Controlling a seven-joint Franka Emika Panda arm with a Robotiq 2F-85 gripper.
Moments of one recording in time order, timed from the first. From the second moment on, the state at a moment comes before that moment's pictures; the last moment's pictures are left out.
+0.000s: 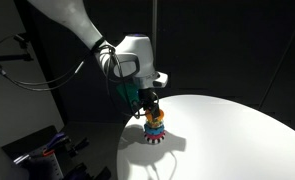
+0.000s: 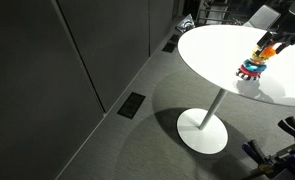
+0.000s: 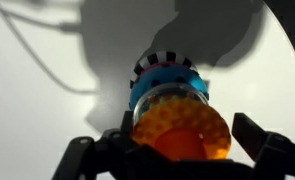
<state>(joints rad) -0.13 0.21 -0.16 -2.37 0.02 2.69 0.02</state>
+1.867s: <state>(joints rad) -0.13 0.05 -0.18 -2.34 -0.01 2.61 0.09</state>
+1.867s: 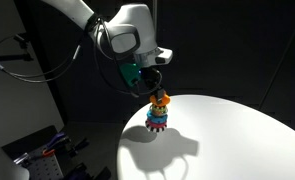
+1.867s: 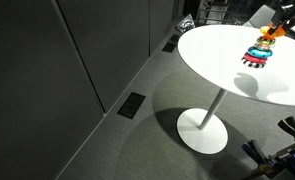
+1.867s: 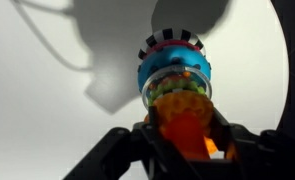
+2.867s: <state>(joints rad) -0.14 0.05 -0.18 -2.33 -0.01 2.59 0.09</state>
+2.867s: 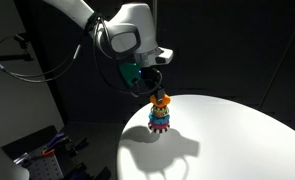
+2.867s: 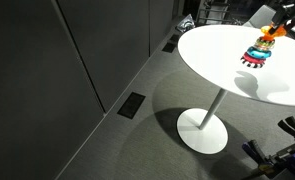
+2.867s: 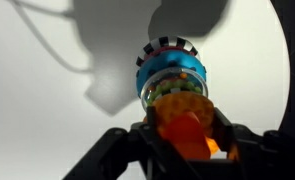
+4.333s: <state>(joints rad) -0.23 0.05 -0.26 -2.27 -0.02 2.59 0.10</state>
